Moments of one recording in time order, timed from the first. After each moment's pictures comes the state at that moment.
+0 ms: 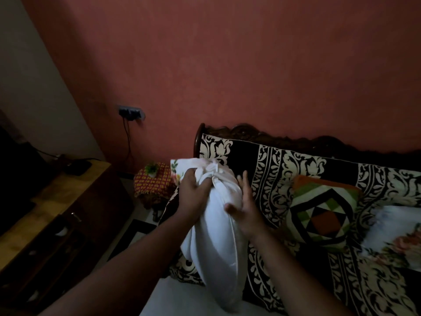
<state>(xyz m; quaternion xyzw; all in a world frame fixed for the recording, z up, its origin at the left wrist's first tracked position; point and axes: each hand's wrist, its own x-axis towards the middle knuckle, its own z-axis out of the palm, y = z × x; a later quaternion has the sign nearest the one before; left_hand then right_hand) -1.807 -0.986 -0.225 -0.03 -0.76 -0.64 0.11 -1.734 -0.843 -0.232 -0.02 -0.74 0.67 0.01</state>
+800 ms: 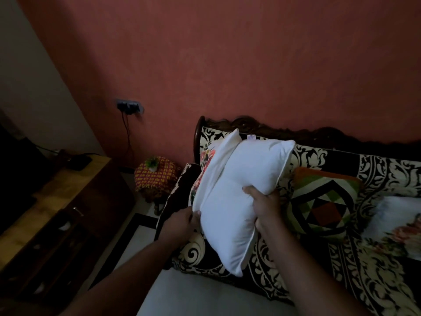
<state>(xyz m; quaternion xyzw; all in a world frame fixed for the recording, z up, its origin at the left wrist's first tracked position) -1.787 -1.056 -0.336 -0.11 -0.95 -0.28 -0.09 -1.752 -0.818 -0.258 -0.30 -0.55 0.76 0.17</state>
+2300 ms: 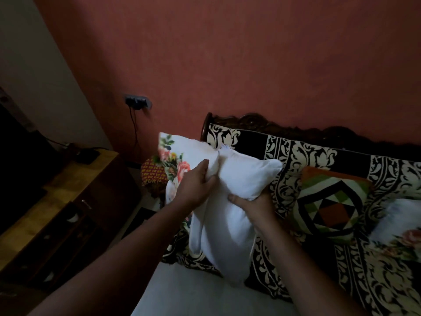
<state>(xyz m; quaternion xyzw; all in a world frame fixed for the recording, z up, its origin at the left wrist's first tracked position) -1.823 -1.022 -0.237 -0.17 -0.89 -0.43 0.05 -1.748 -0.845 -0.261 -0.18 -0.76 0.61 0.12</state>
